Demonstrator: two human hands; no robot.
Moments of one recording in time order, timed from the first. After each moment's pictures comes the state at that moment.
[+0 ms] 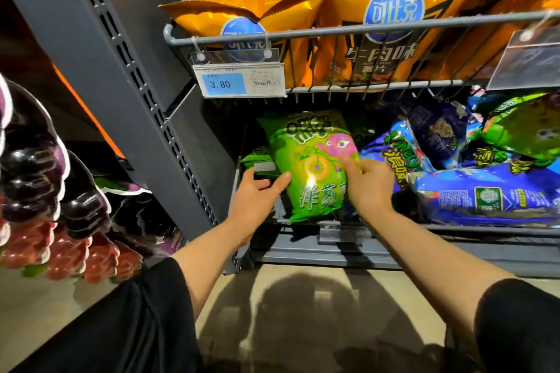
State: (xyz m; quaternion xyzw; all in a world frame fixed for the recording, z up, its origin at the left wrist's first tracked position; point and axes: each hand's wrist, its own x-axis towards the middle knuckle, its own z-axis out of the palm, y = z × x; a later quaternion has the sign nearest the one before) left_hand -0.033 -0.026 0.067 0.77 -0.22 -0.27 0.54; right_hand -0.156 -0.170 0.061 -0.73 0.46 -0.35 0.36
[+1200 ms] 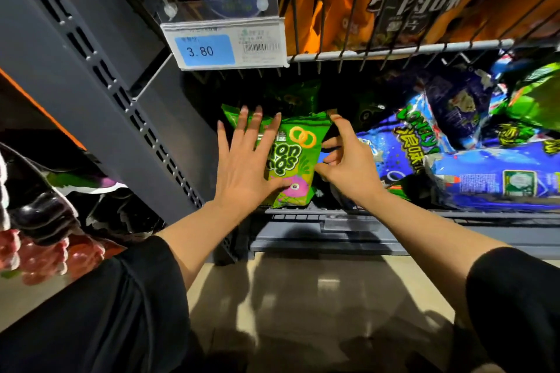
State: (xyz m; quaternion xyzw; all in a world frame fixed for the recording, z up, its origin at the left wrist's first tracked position) left_hand 0.020 -0.043 0.044 0.81 -0.53 0.19 0.14; right_hand -0.117 -0.188 0.022 -0.80 0.33 -0.29 0.40
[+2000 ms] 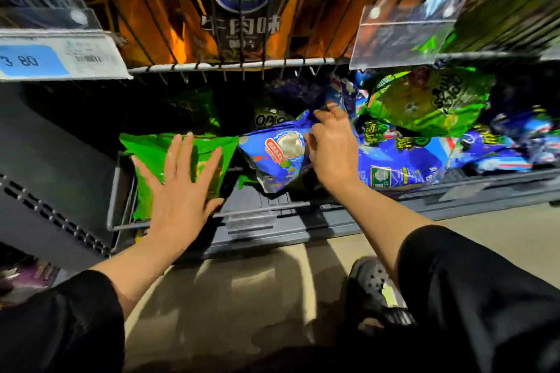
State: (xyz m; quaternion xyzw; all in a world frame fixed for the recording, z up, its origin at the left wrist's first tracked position) left_hand -0.055 -0.072 0.021 0.81 -0.55 0.20 0.07; right_hand -0.234 -0.266 0.054 -0.86 0.37 -0.35 -0.06
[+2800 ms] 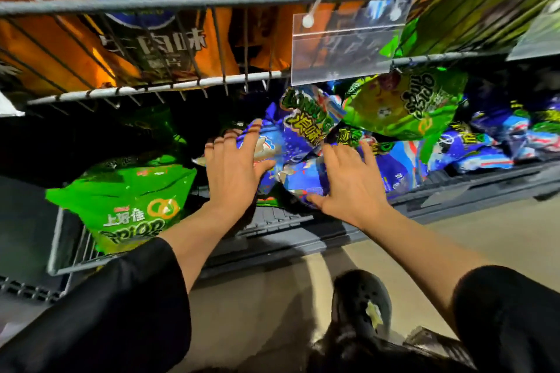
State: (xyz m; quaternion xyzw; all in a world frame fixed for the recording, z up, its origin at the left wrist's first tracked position) left_hand -0.123 -0.221 0.031 0.79 -0.56 0.16 0.21; right_hand -0.327 -0.287 0.047 -0.90 0.40 -0.14 -0.10
